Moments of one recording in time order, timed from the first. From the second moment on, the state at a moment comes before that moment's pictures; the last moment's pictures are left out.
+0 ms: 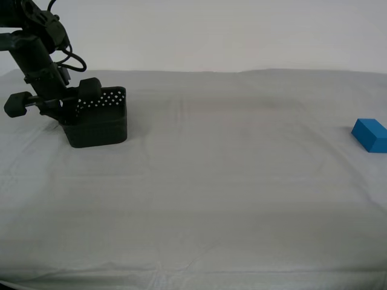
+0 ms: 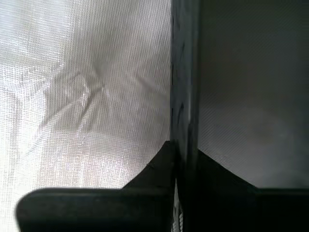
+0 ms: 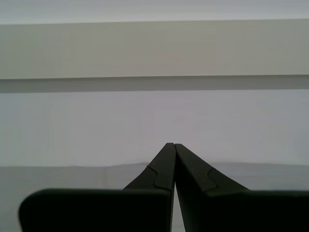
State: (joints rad) arm 0 0.01 1.06 0.52 0.53 -0.01 0.01; arm 1 -0.01 2.01 1.06 -0.40 0.09 -0.28
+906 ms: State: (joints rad) arm 0 0.01 1.06 0.52 0.52 -0.01 0.01; arm 1 -0.41 1.70 1.07 -0.49 0.25 -0.48
